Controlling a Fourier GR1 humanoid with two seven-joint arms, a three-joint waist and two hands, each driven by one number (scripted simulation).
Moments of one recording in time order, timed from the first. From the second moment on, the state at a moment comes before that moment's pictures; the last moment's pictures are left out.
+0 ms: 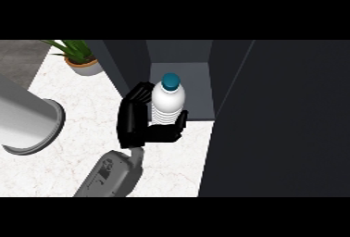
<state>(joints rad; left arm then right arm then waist) -0.38 0.00 -0.39 -1.41 0.33 0.59 -0.26 0.14 -0.34 0.77 -2.46 0.13 -0.46 0.25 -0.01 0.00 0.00</state>
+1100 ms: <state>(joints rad) -0.84 0.00 -0.22 -0.79 0.29 0.66 -0.29 0.16 -0.38 0.76 -2.48 0.11 -0.46 0.21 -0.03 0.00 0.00</state>
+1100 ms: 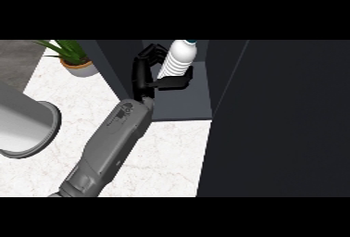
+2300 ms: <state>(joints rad) -1.07 0.00 -0.10 -0.22 0.26 0.76 -0.48 0.15 -0.39 0.76 -2.47 0.08 -0.46 0.18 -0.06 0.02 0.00</state>
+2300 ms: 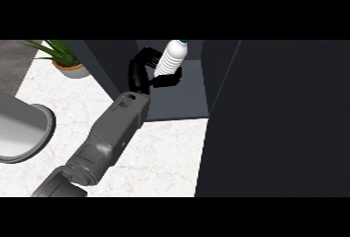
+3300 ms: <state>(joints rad) -1.11 0.00 -0.10 -0.11 0.19 0.80 -0.51 0.15 -0.41 0.75 -2.47 0.06 -0.45 0.14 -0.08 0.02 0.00</state>
